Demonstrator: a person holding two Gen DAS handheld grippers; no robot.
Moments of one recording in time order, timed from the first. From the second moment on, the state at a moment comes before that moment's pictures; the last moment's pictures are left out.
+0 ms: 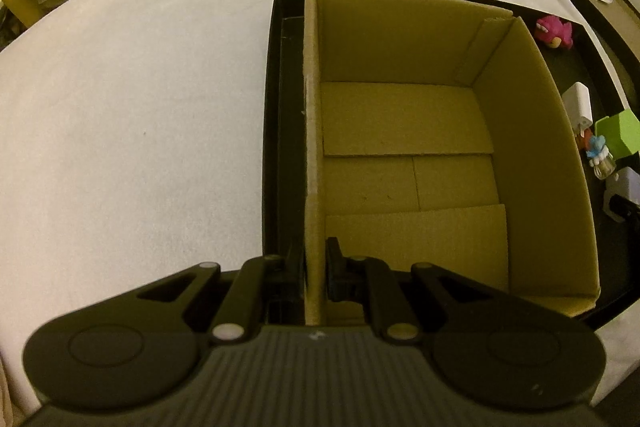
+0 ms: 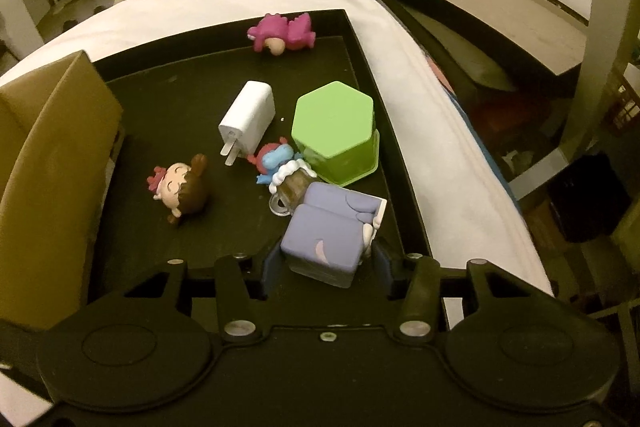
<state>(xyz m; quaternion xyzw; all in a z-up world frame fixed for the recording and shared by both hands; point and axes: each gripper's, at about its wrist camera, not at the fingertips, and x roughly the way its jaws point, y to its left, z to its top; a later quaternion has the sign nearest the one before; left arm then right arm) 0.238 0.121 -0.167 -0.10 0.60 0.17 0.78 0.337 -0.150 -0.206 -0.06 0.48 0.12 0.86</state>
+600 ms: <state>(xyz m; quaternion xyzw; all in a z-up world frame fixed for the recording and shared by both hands) 0.237 0.125 -0.170 -0.13 0.61 0.17 0.76 0.323 -0.153 -0.172 -0.07 0.46 0.18 0.87</state>
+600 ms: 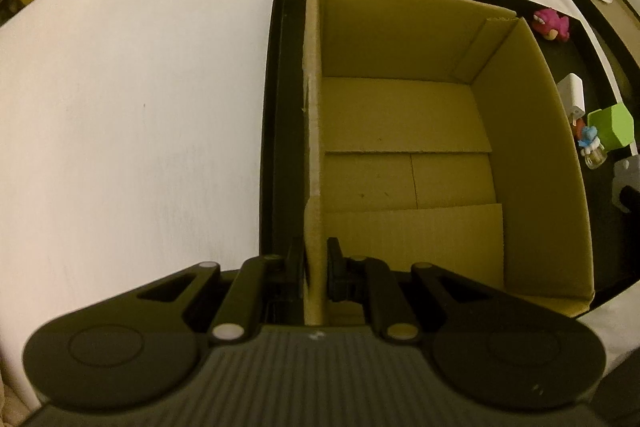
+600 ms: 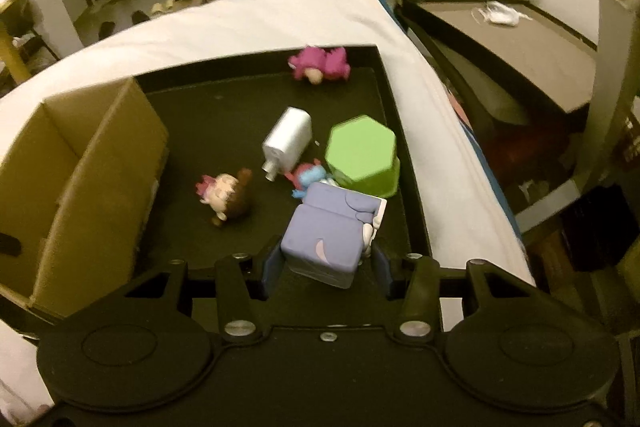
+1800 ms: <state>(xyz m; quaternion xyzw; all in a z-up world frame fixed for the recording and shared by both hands) 0.233 0.112 -0.180 -0.11 0.62 0.18 0.76 0.312 -0.073 -0.101 -0.10 0.36 0.34 0.86</state>
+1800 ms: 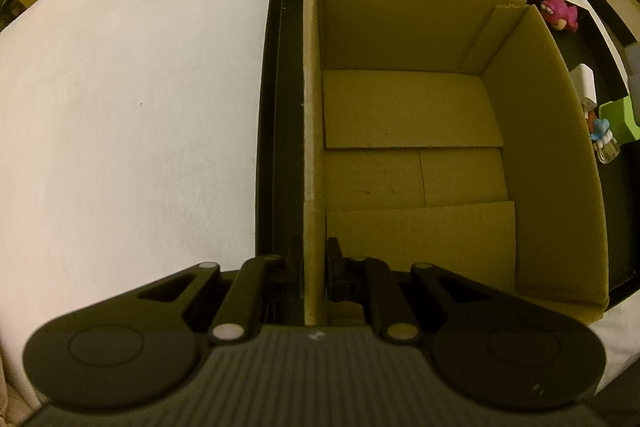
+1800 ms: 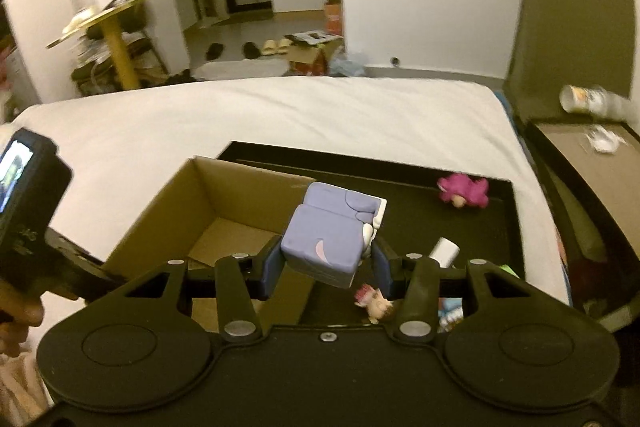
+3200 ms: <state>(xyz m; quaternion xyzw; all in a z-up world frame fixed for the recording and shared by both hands) 0.227 0.121 -0.171 -0.13 0.60 0.16 0.77 0.308 0.040 -0.140 -0.24 0.33 0.54 0.73</state>
